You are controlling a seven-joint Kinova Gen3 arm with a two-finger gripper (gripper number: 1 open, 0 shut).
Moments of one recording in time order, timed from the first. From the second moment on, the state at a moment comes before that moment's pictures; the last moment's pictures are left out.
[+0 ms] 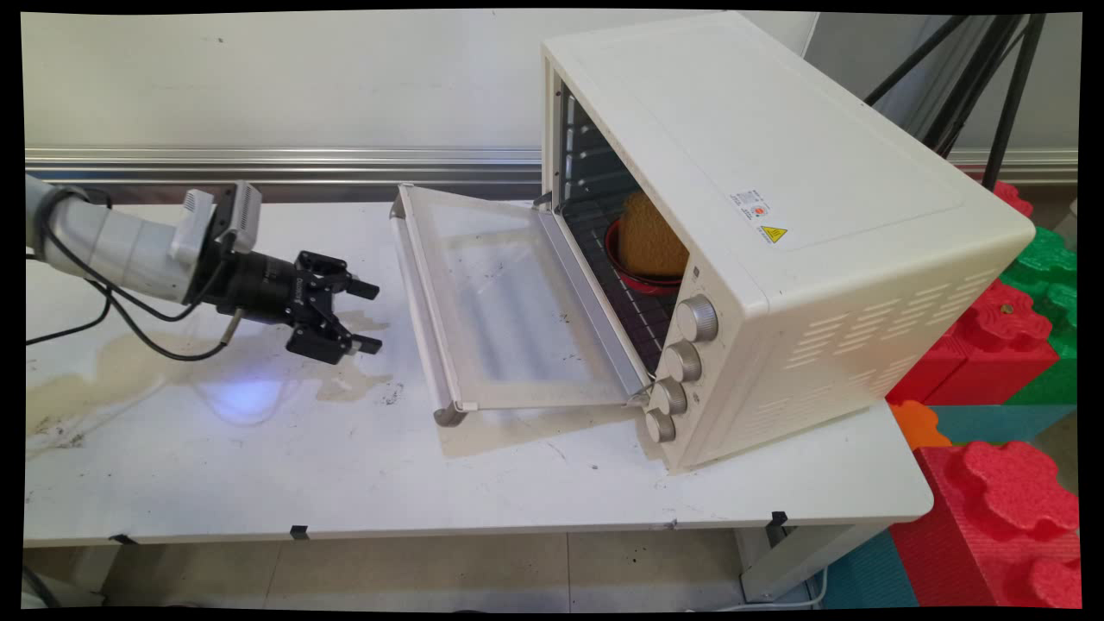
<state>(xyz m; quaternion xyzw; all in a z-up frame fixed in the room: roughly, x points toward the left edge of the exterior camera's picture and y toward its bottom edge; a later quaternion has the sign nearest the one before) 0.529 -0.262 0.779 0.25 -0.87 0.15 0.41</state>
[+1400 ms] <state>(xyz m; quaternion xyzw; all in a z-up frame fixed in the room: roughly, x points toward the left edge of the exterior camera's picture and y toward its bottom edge) 0.505 -0.290 0.748 0.26 -0.85 0.14 0.43</state>
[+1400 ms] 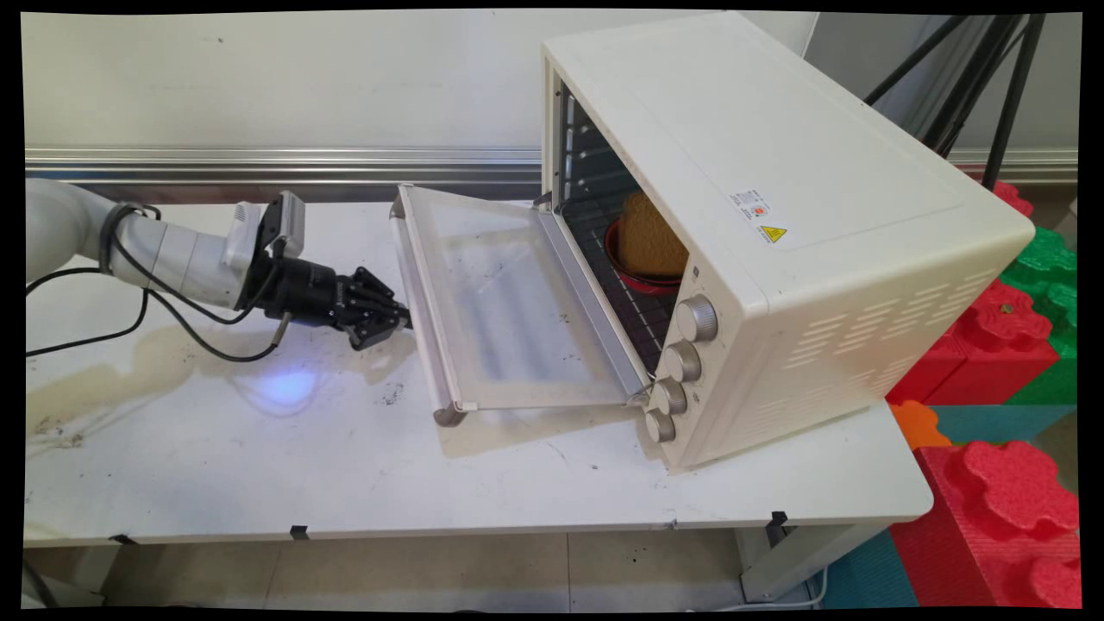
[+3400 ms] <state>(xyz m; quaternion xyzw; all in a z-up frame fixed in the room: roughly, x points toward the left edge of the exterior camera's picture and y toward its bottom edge) 0.460 -0.329 0.806 0.21 -0.81 0.21 0.51</state>
